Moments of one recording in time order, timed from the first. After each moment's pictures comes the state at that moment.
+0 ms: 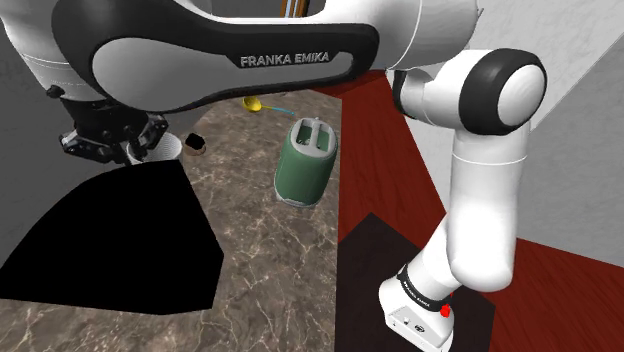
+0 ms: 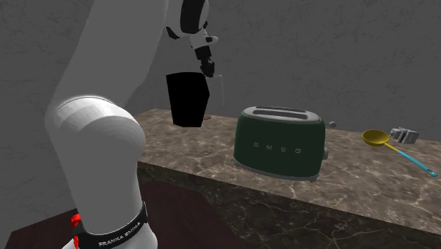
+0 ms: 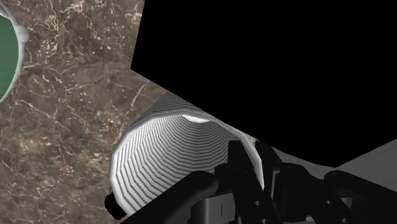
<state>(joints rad) 0.22 0.51 0.77 -1.34 -0.62 1.66 1.13</state>
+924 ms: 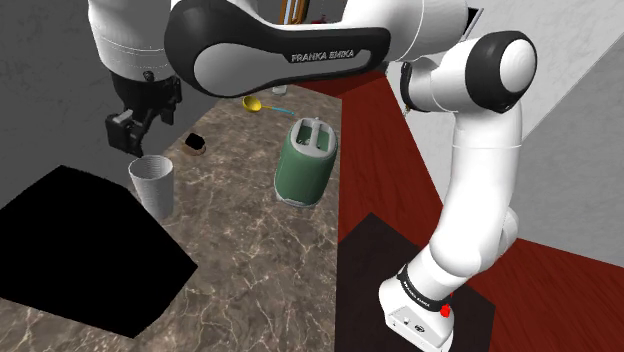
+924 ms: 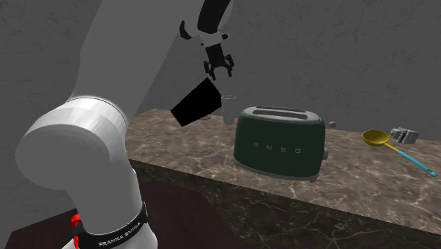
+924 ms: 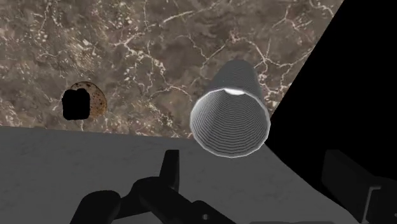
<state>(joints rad) -0.26 0.56 1.24 -1.54 -0.84 1.78 0.51</state>
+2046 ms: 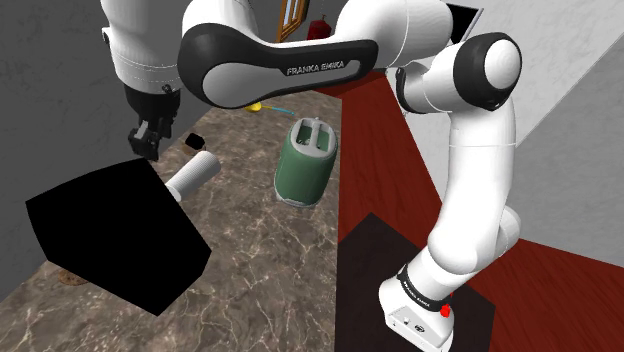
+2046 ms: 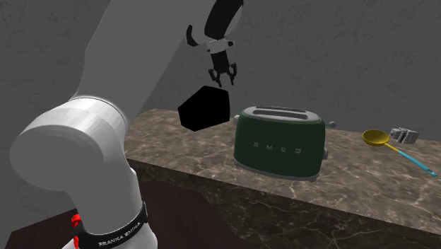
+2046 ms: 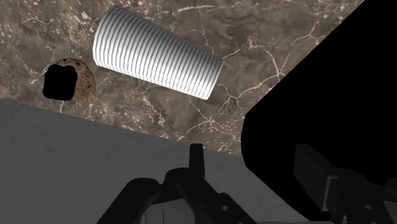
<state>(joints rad) -0.32 0.62 1.25 -1.58 -0.87 1.84 0.32</state>
